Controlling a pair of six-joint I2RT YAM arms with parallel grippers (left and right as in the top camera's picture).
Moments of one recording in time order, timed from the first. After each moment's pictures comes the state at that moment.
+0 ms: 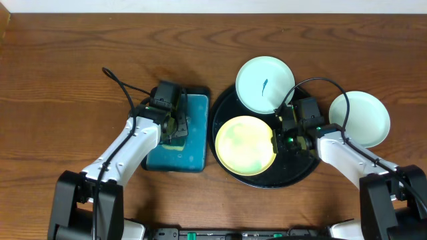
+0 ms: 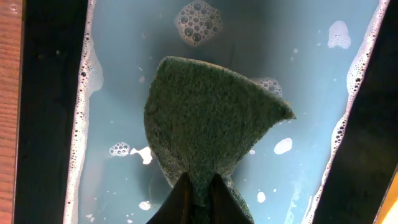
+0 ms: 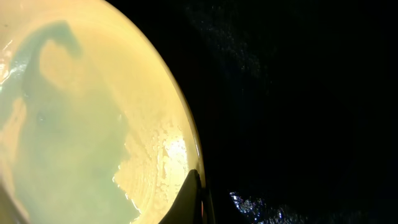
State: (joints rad) left arm -0.28 1.58 0.94 -0.65 -0.04 -0.44; right arm 0.26 1.60 0.72 -0.34 -0.33 0.14
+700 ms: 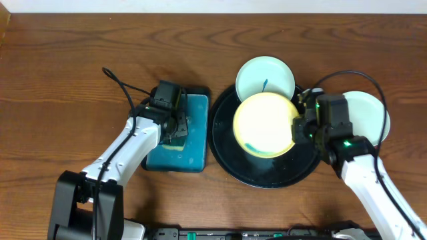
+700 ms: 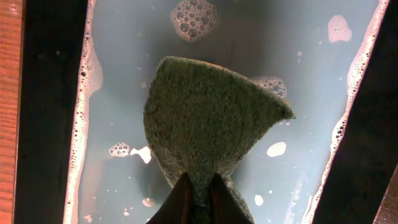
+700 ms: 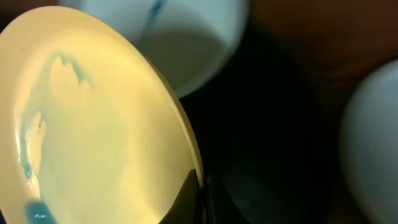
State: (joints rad) left arm -0.28 1.58 0.94 -0.65 -0.04 -0.44; right arm 0.20 1.22 0.72 -0.40 -0.02 0.12
